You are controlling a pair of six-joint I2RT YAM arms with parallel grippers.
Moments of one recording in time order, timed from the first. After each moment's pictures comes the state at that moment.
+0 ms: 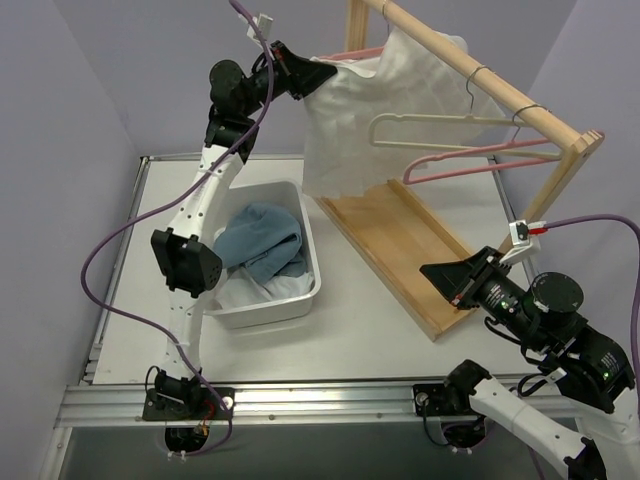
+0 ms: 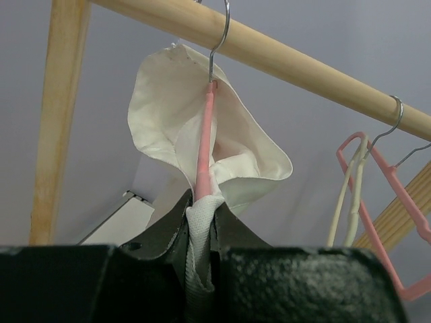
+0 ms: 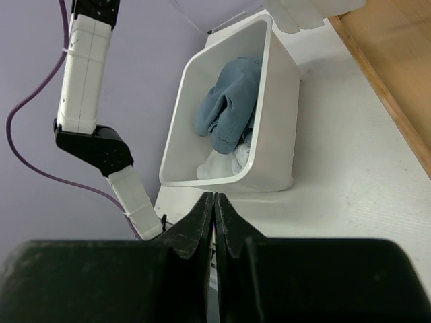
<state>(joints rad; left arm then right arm) -0.36 2.29 2.57 0.24 0.70 -0.81 0.64 0.55 1.16 -0.79 0.04 0.83</state>
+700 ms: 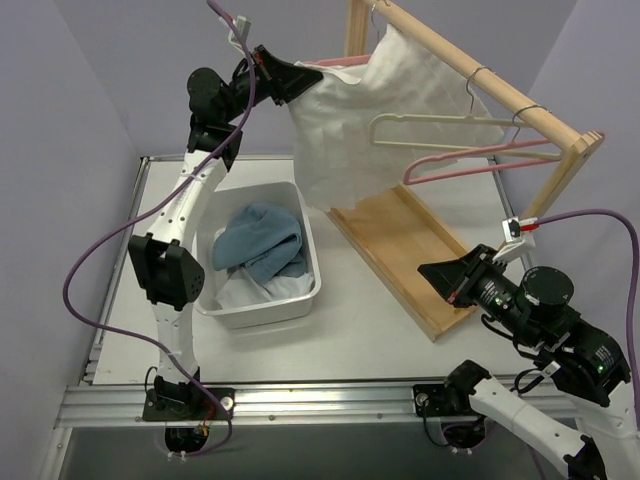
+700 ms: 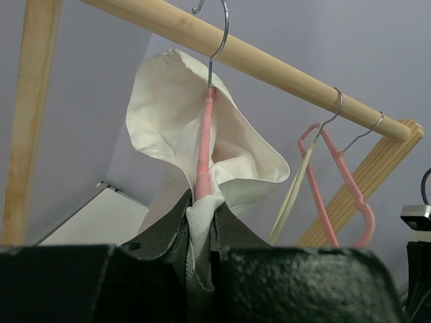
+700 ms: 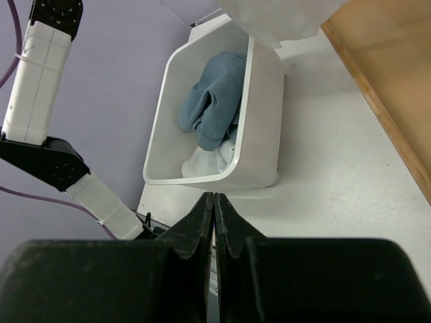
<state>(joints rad) -0.31 2.09 2.26 0.42 0.78 -0.93 0.64 0.58 1.17 -0.82 0.05 0.80</state>
